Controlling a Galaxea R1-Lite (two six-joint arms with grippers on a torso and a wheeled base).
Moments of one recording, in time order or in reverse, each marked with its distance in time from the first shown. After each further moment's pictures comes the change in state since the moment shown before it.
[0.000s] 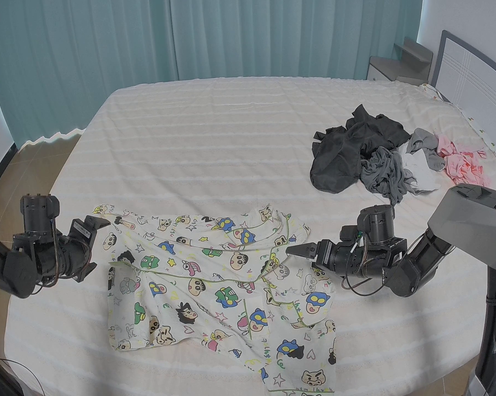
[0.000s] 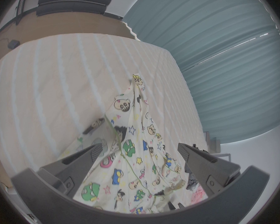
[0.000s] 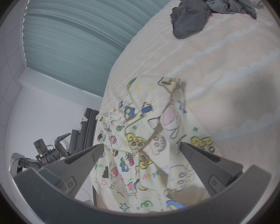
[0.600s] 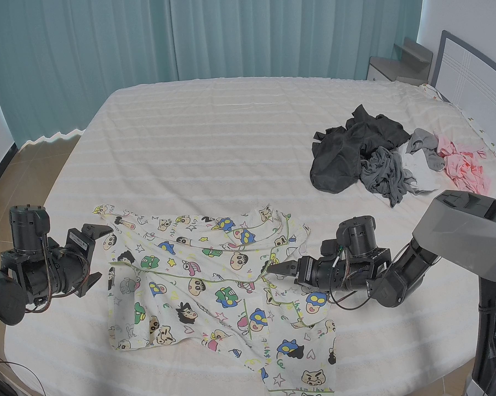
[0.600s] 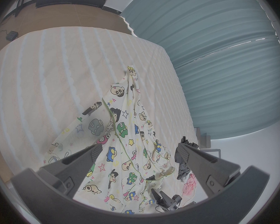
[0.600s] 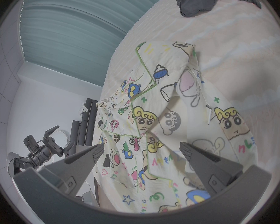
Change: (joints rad) left arm -0.095 -0.169 0.160 -0.045 -0.005 -0.084; right arm 0.093 0.031 -0.015 0.049 0.001 0.000
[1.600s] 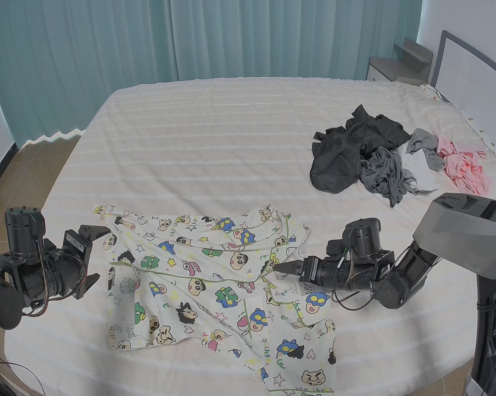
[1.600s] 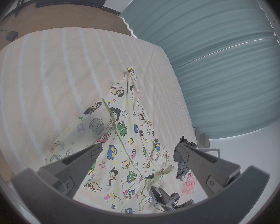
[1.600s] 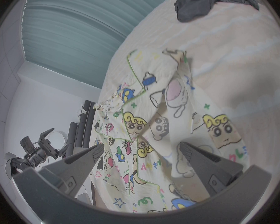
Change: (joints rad) left arm -0.001 -0.035 0.023 0.000 -0.001 0.000; right arm -0.029 0.016 0.034 -0.076 -0.010 -0.020
